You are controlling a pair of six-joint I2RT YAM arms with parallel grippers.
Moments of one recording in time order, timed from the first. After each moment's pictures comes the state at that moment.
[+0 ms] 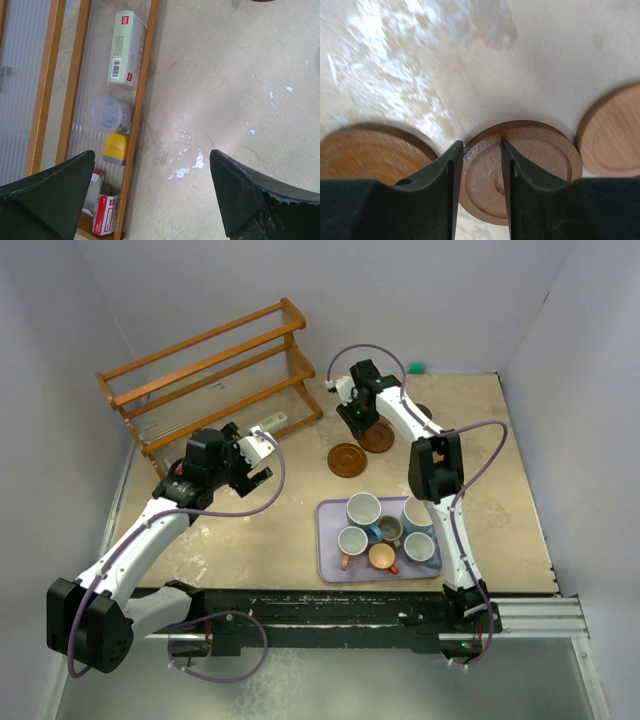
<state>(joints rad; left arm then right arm) -0.35 1.10 0.83 -0.28 0.10 0.62 0.36 2.50 2.28 -0.91 -0.08 -0.40</state>
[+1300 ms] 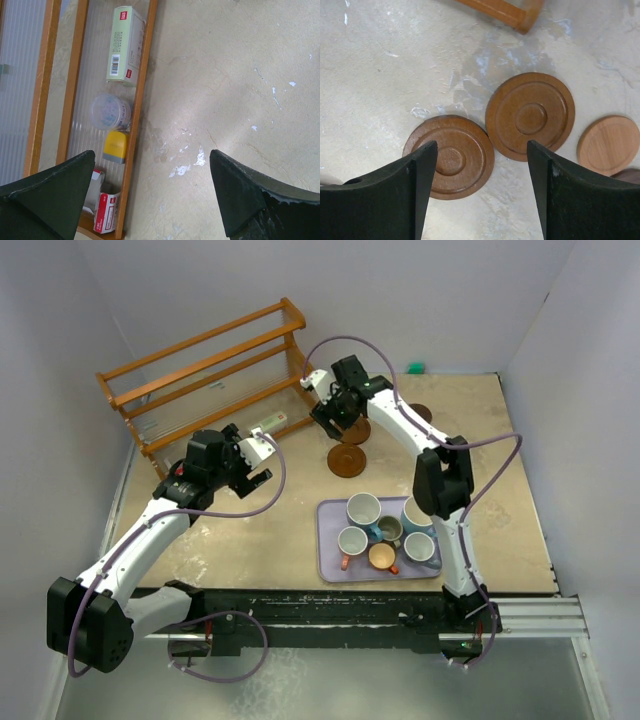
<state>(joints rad) -0.35 1.10 0.82 -0.28 0.09 0.63 0.48 2.26 2.11 -0.80 -0.11 -0.45</state>
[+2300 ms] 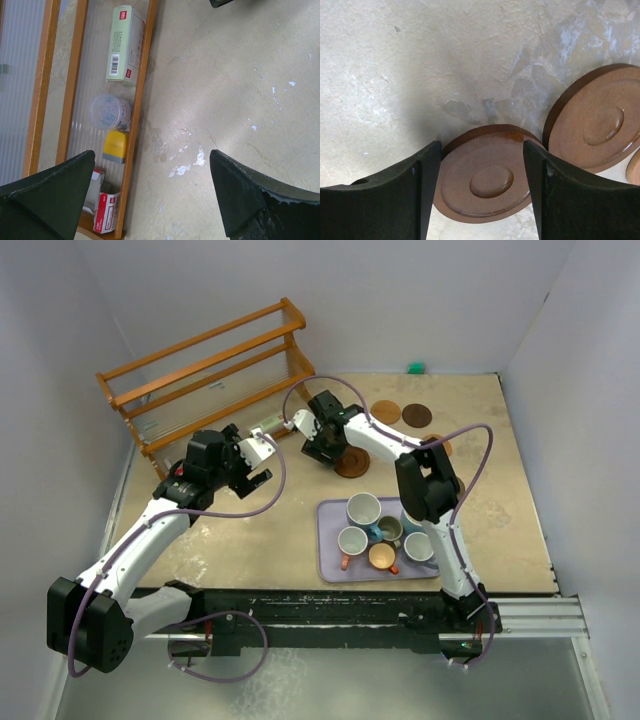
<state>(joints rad) -0.35 1.10 0.82 -0.28 0.09 0.63 0.60 2.31 1.92 -0.72 0.06 -0.54</state>
